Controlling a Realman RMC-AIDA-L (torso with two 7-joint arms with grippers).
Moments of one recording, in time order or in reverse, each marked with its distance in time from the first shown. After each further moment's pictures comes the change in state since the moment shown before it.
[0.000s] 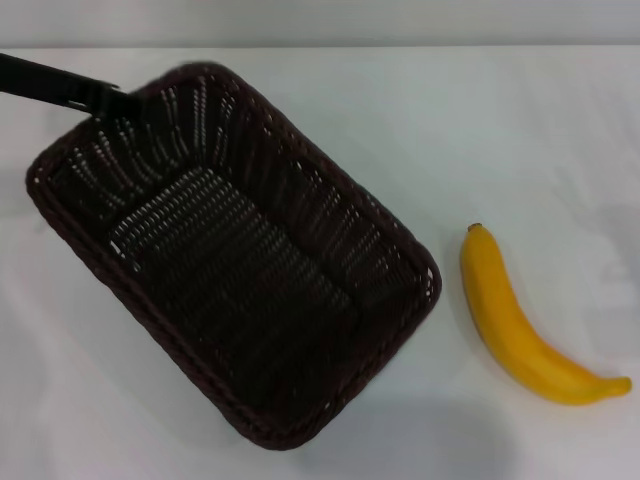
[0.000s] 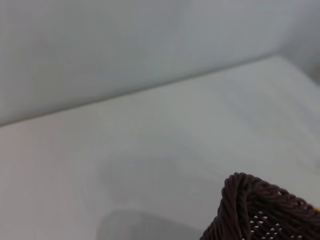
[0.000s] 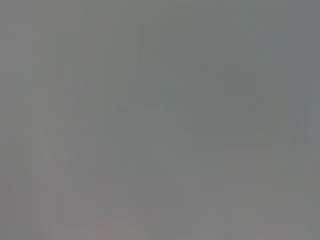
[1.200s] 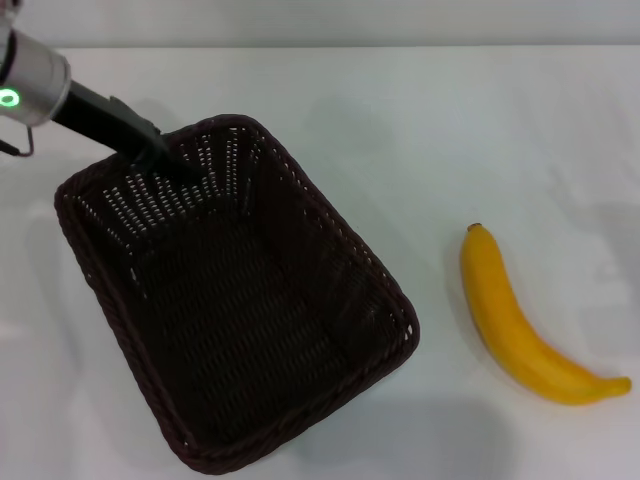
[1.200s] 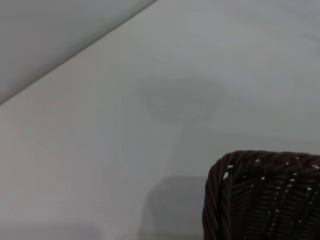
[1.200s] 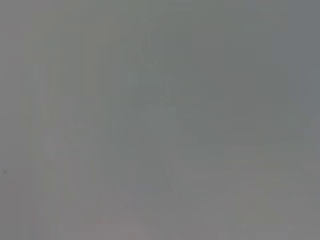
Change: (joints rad) left arm -0.084 -0.060 0.257 -0.056 0.117 0.175 0.125; right arm 0.005 0.004 -0.009 0.000 -0.001 0.003 0.001
